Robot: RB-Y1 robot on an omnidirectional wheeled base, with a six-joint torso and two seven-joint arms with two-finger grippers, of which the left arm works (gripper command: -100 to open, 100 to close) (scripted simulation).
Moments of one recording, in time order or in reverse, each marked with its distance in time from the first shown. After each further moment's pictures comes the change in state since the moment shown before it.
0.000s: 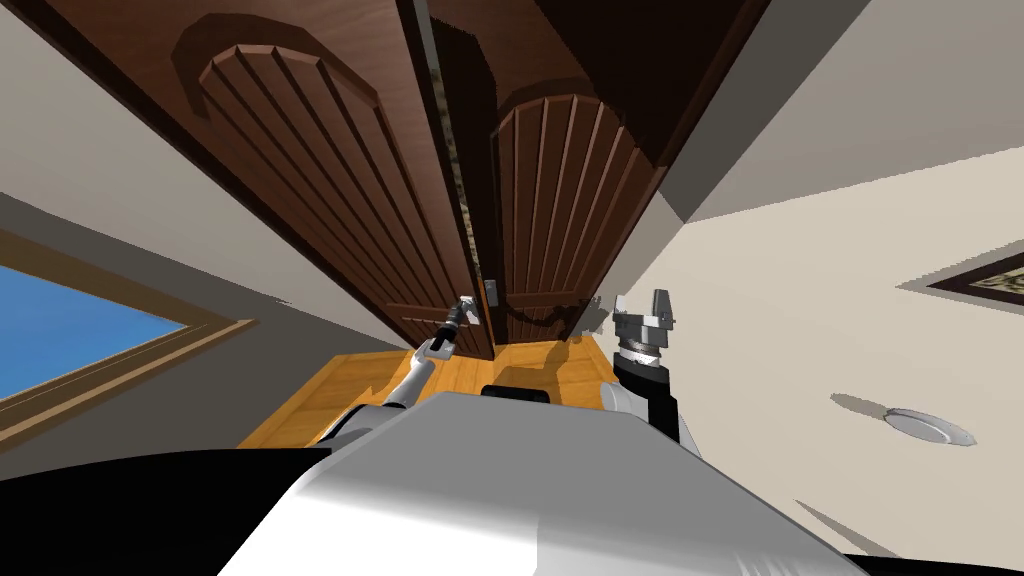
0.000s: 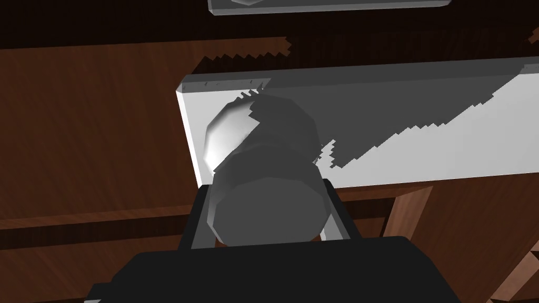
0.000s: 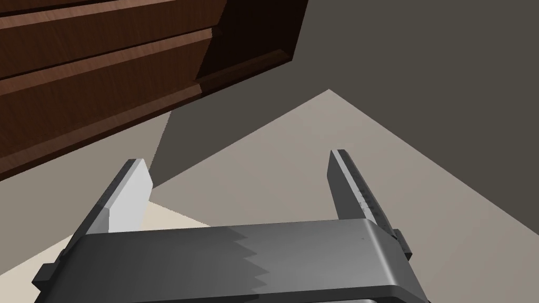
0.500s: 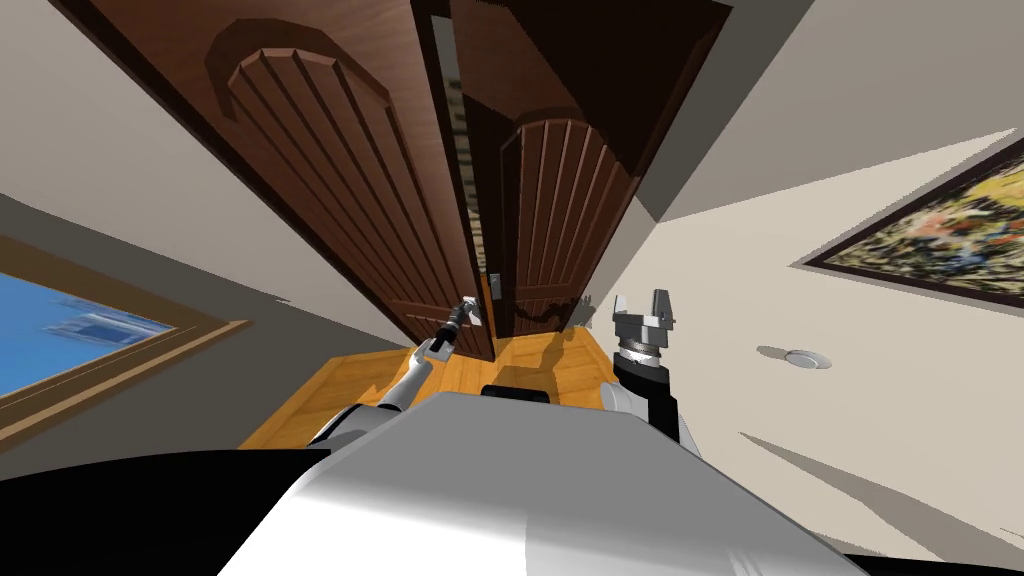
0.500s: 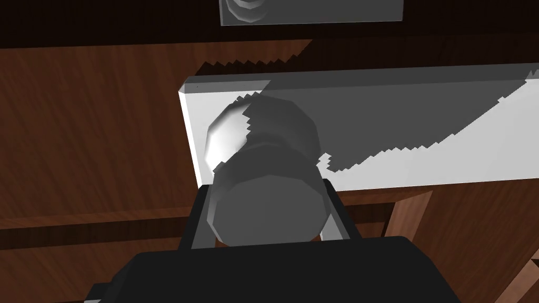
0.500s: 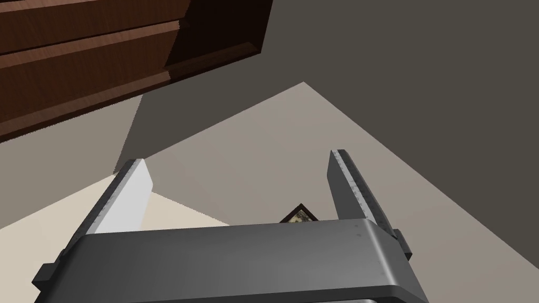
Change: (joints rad) arm 0.014 0.044 -0.073 -0.020 -0.013 -0.020 0.063
